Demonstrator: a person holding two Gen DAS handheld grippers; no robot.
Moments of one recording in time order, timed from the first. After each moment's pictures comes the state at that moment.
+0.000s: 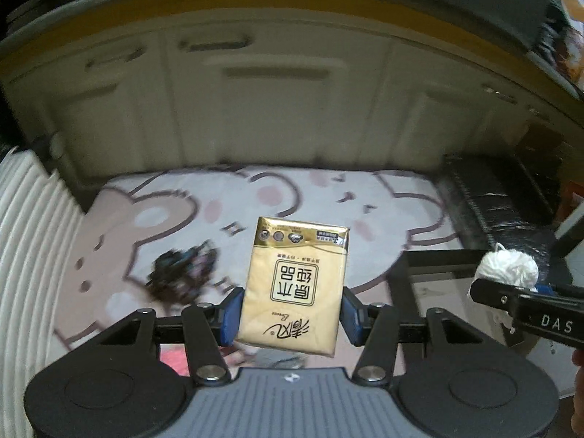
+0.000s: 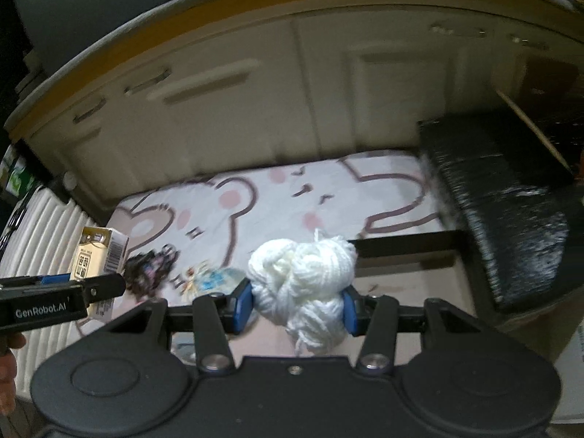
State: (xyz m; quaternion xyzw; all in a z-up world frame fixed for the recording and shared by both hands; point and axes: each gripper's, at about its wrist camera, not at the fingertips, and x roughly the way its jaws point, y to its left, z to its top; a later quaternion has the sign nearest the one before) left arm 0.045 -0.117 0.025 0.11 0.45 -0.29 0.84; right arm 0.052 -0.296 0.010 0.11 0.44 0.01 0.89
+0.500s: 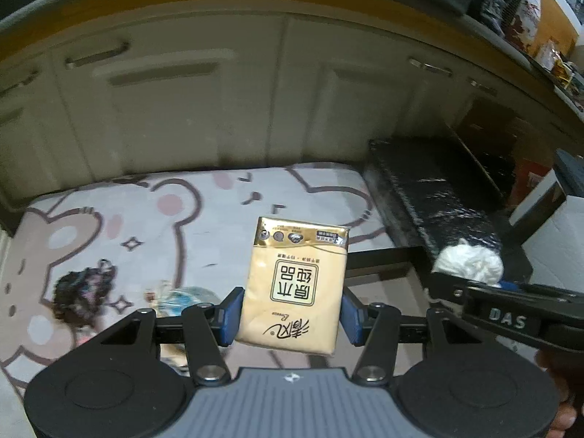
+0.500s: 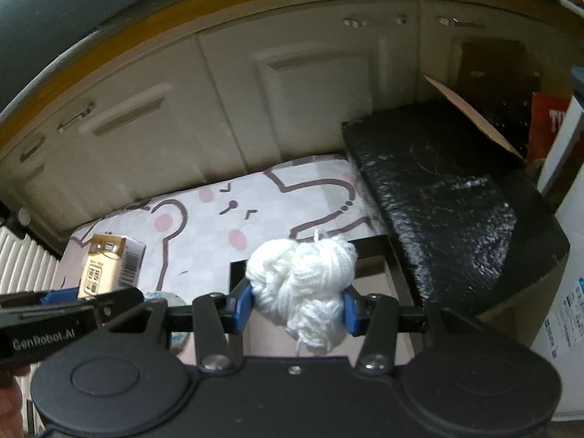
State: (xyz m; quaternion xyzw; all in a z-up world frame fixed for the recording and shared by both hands) left arm 0.010 -0.218 0.009 0.10 0.46 -0.35 0.81; right arm 0.056 -0.370 -0.007 0.13 0.44 -0.05 0.89
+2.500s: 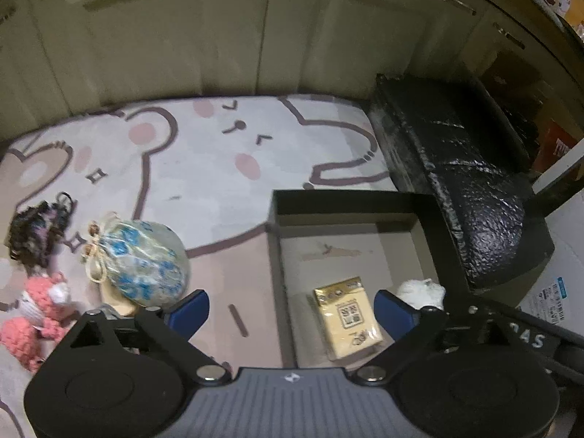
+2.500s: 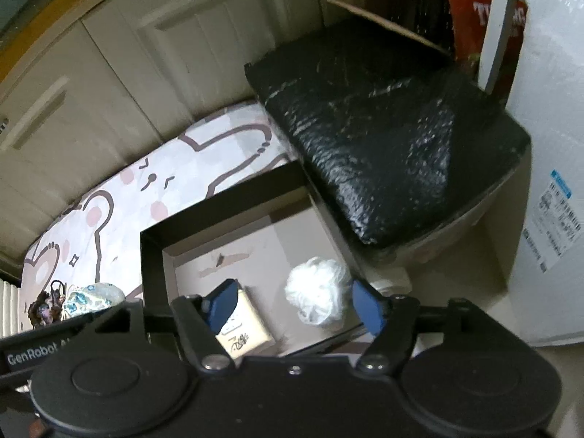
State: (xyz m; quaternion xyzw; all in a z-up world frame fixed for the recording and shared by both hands) left arm -0.008 -0.254 -0.055 0.05 0.53 -0.25 0.81; right arm 0.028 -0.418 -0.067 0.20 0.48 -0.14 0.84
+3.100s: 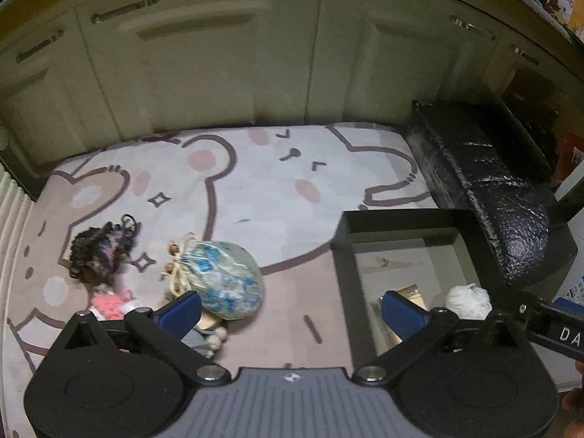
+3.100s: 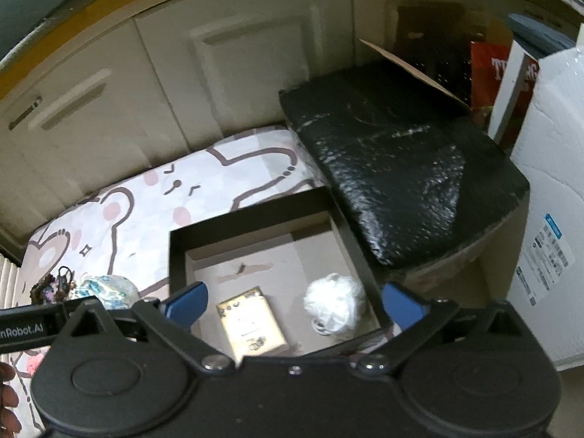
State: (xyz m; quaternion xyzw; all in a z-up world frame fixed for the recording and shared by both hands) left arm -0.003 -0.198 -0.035 0.06 0.49 -0.20 0.84; right arm 0.019 -0.381 -0.043 0.14 0.45 -0.13 0.88
